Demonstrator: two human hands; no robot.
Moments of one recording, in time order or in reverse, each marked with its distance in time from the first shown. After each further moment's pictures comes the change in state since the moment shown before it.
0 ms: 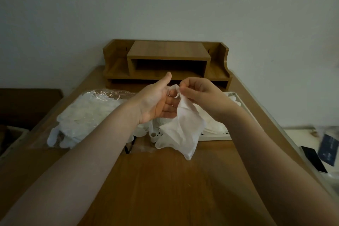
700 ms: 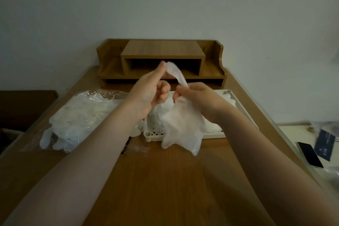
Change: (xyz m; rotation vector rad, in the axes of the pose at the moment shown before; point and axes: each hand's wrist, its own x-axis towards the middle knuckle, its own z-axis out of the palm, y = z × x) left_hand 0.009 0.003 0.008 -0.075 0.223 0.339; right_hand -0.005 0.005 -0.005 0.142 -0.020 0.204
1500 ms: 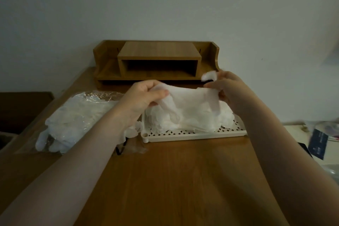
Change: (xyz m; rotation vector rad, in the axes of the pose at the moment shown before) left_hand -0.003 -0.018 -0.016 0.183 -0.029 0.040; right_hand -0.002 0.012 -0.060 0.155 0.465 0.136
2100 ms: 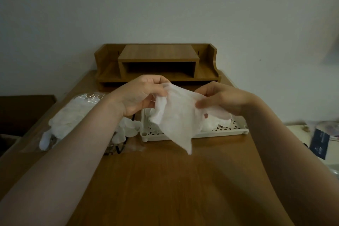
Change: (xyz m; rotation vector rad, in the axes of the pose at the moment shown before) left_hand -0.006 0.039 -0.001 -0.013 -0.303 -0.109; right_hand -0.011 -0.005 -0.011 -0.223 -0.900 -0.238
